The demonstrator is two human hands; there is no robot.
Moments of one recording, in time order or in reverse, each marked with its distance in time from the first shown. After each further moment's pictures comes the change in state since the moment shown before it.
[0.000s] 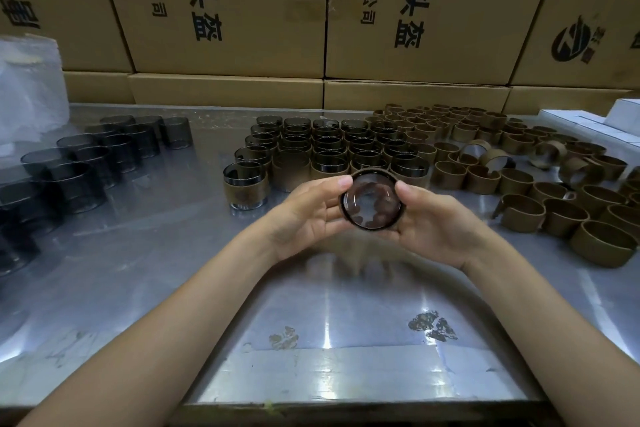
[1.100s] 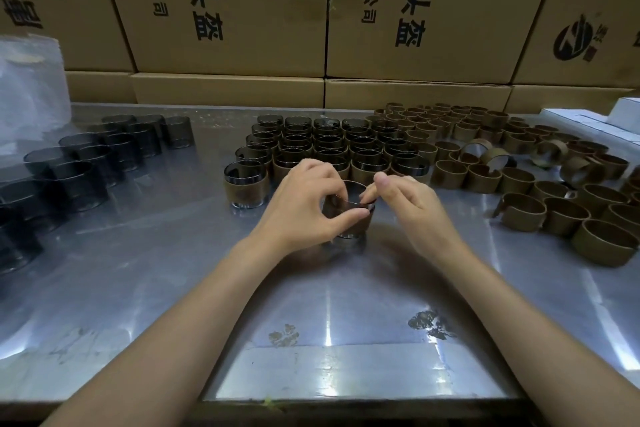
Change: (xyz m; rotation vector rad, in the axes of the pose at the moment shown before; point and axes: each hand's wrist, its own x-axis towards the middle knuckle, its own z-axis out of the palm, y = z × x) left_hand 0.002 -0.003 -0.011 1.418 0.283 0.619; right_hand 0.012 0.016 0.010 -0.991 0.517 -0.365
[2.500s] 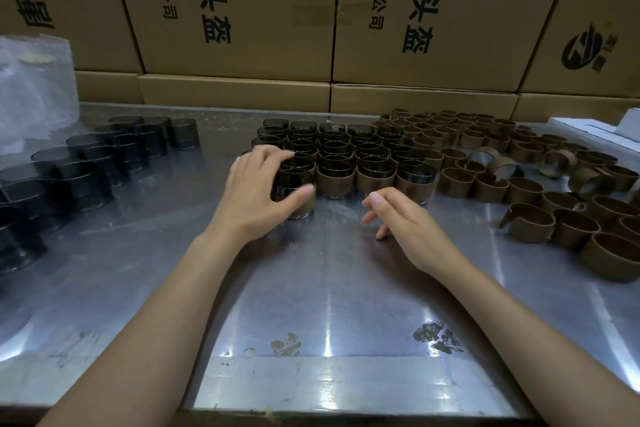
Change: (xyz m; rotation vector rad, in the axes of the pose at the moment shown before) left_hand -0.009 -0.058 -0.028 0.241 0.087 -0.252; right_hand 0.001 0.011 0.007 0.031 -0.139 0.174
